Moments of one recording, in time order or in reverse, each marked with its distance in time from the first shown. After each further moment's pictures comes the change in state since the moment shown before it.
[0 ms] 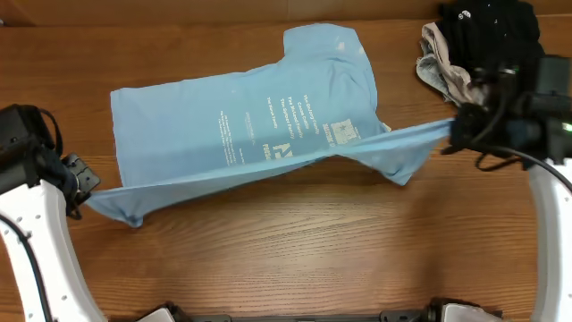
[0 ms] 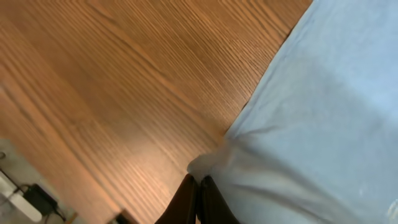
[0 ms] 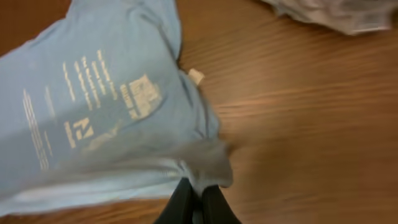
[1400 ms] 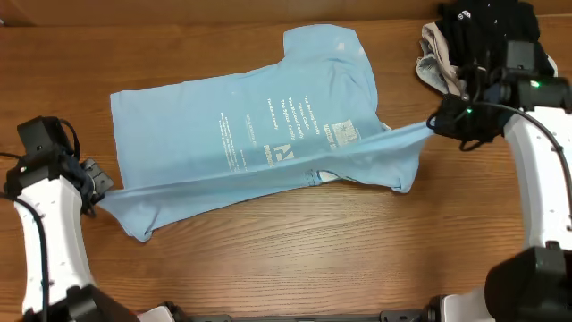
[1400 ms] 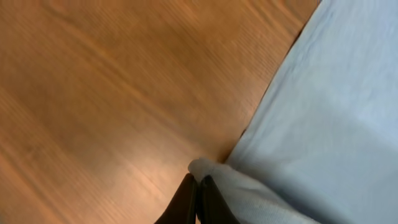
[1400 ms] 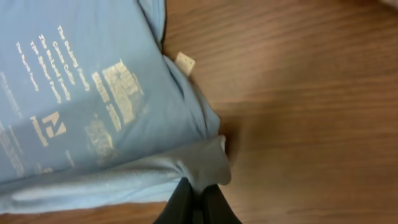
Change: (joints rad) left arm 0.000 0.094 -0.227 0.319 0.009 0.035; right arm 0.040 0.277 0.026 0.067 -0.011 -0.026
